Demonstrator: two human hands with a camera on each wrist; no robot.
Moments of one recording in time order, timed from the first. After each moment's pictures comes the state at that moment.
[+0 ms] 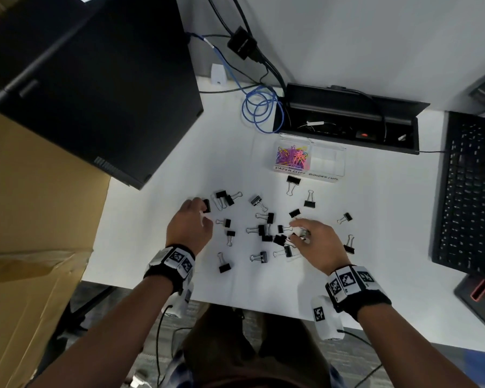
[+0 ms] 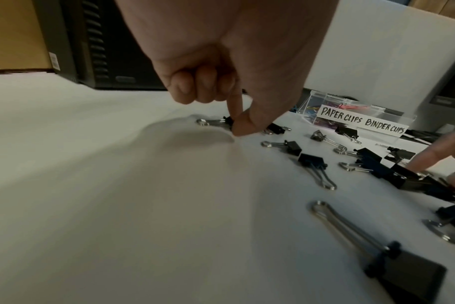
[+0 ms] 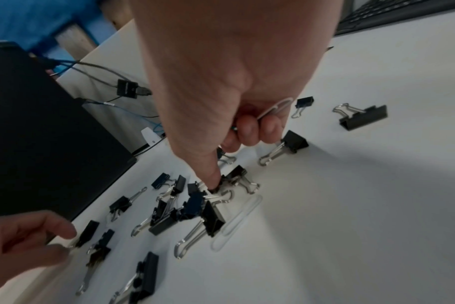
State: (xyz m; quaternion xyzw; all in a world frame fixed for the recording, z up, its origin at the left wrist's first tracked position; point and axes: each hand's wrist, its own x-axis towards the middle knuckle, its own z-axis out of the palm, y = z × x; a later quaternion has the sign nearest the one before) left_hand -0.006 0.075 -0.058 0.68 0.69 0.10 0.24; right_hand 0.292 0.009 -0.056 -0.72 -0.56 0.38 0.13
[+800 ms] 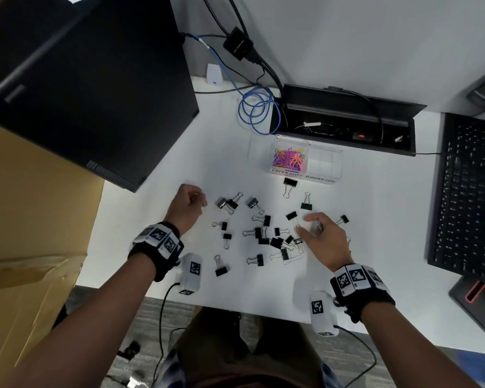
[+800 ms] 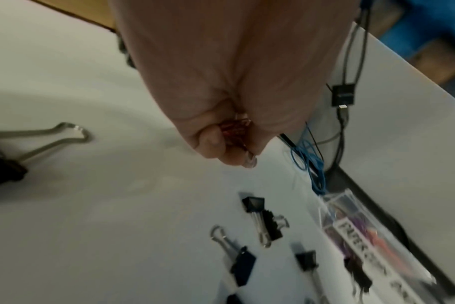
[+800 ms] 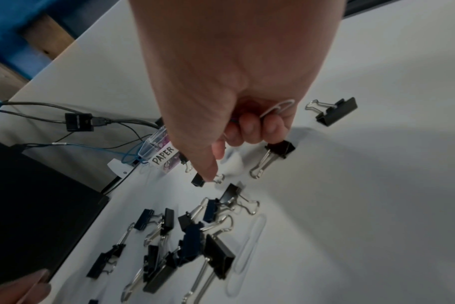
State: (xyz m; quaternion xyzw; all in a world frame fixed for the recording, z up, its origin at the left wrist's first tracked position) left_hand -0.006 0.124 -0.054 0.49 0.68 0.21 0.51; right_hand 0.306 0.018 -0.050 -0.79 -0.44 0.37 0.21
